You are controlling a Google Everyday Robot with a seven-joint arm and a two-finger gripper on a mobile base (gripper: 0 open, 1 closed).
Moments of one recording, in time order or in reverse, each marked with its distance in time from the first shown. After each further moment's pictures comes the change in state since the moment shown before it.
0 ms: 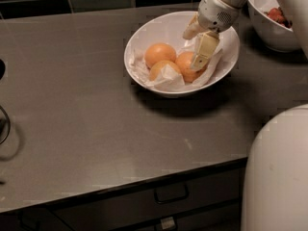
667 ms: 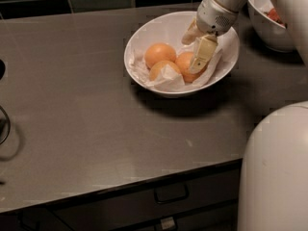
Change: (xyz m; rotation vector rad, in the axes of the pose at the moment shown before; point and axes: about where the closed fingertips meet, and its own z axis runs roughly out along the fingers) arm 0.003 0.000 0.011 -0.028 -0.004 0.003
